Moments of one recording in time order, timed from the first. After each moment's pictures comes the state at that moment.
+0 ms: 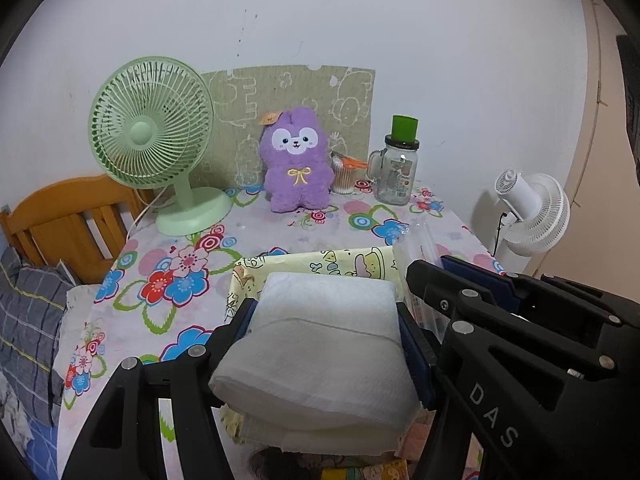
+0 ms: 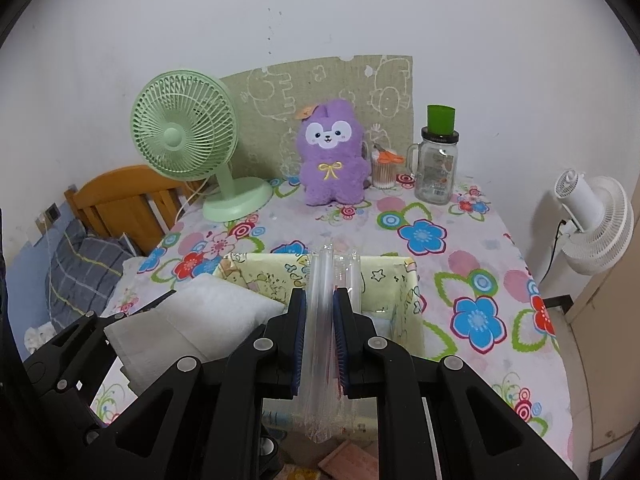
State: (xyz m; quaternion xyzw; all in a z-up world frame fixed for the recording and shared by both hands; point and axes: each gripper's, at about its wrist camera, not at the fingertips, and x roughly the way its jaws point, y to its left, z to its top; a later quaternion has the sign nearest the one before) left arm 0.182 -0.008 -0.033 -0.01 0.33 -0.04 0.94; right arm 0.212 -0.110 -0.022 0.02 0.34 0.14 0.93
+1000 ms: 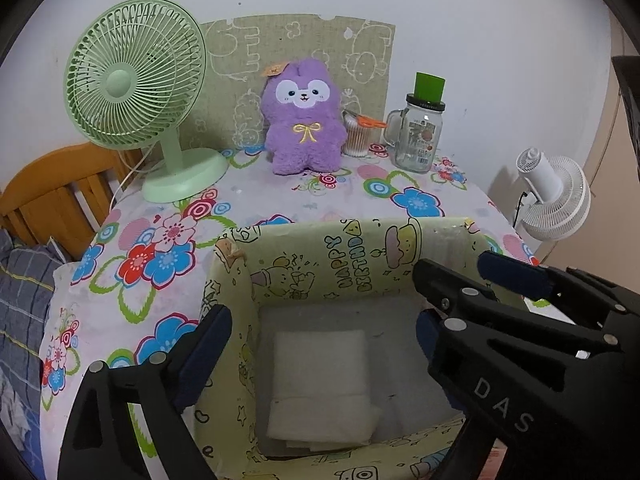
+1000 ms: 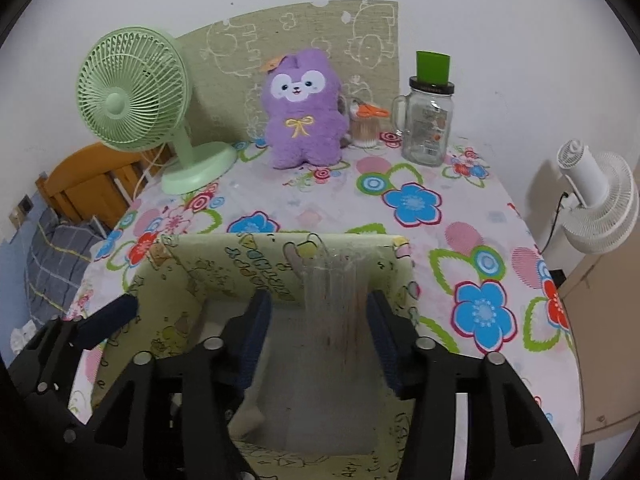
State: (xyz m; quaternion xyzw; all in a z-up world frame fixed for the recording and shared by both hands) left arm 0.227 -0.003 -0.076 -0.01 0.39 -0.03 0.92; right arm 0.267 -0.114 -0.070 0.01 0.40 0.10 0.91
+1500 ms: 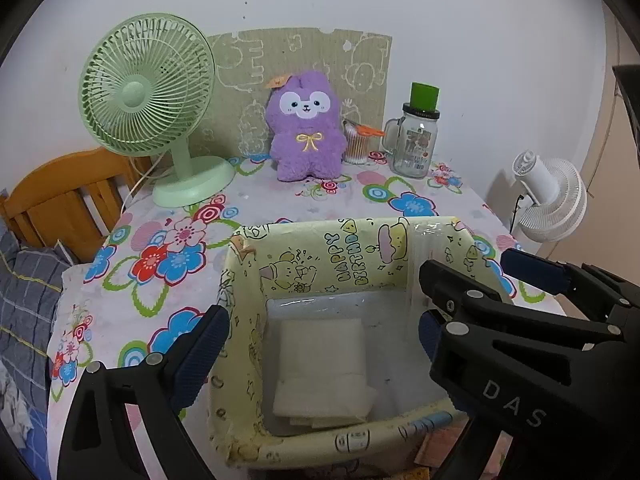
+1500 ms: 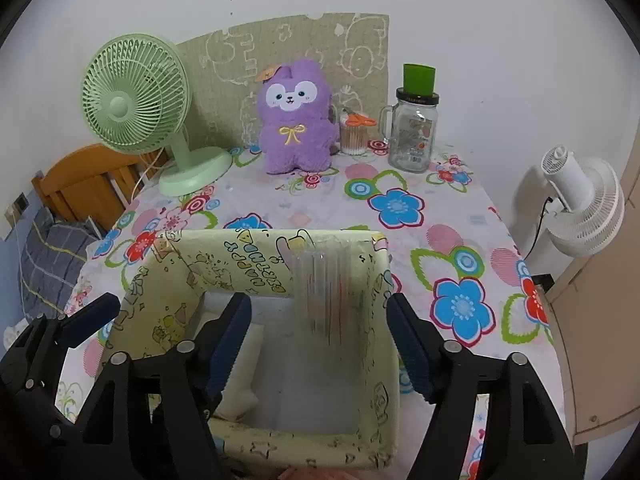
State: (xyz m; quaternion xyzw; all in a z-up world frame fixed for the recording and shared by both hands) left arm 0.205 -0.003 -0.063 -0.01 0.37 -0.03 0.93; right arm 0.244 -0.121 -0.055 0.01 0.39 0.09 0.92
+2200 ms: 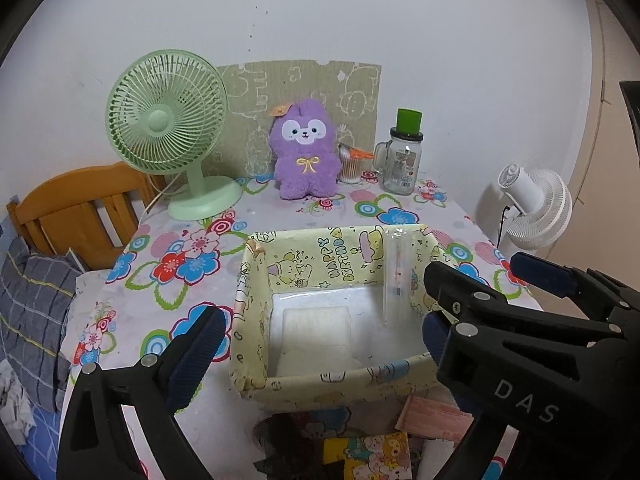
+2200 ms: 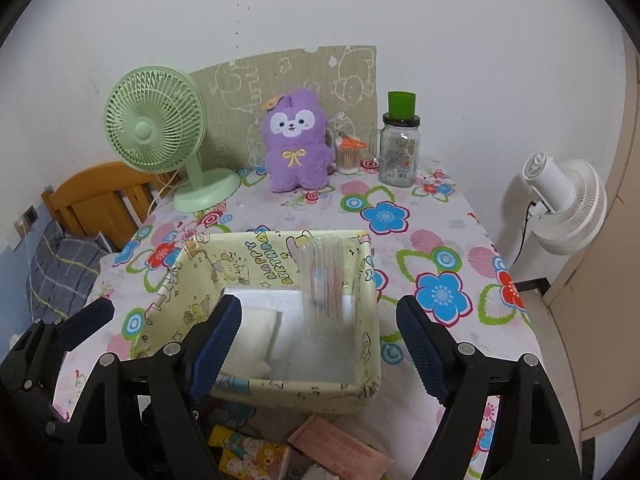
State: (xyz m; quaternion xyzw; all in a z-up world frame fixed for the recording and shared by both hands) left arm 0.152 -0.006 -0.033 0.00 0.34 -0.03 0.94; right arm 0.190 -0.133 -0.025 0.02 0.35 0.09 0.93
